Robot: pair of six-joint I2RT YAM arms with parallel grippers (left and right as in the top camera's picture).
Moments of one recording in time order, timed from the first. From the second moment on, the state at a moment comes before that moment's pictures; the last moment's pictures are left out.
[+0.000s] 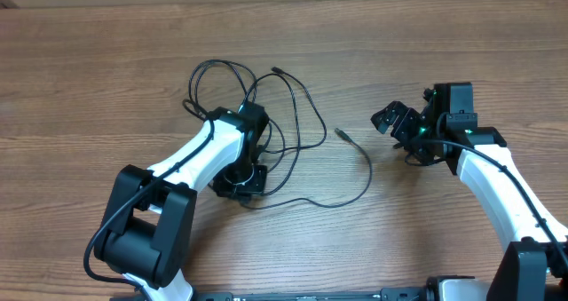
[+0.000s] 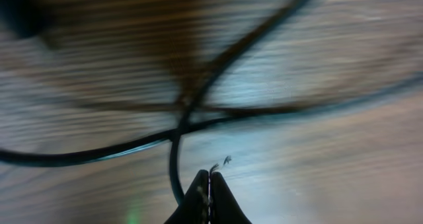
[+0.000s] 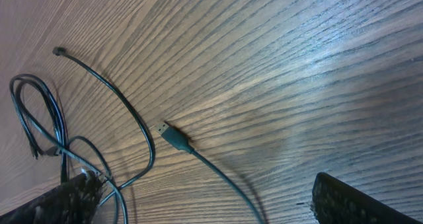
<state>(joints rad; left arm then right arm) -0.42 1.83 1.12 -1.09 0.11 -0.30 0.02 1.48 0.91 -0.50 -0.32 0.62</state>
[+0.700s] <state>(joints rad) -0.38 1.83 1.19 -1.25 -0.10 -0.49 0.02 1.48 0.91 -0.50 -0.32 0.62</state>
